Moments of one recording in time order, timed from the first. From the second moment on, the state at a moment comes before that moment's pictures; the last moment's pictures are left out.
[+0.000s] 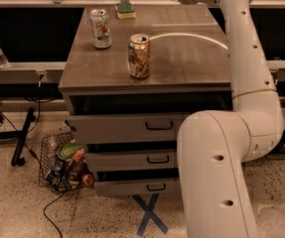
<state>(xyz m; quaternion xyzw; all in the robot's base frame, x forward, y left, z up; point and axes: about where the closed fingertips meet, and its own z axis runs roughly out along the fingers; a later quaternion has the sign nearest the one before) 0.914 -0.095 1.004 -0.54 0.54 -0.07 0.64</state>
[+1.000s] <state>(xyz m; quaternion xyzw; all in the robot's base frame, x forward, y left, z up) 0.923 -0.024 0.944 -0.62 0.49 -0.06 0.61</state>
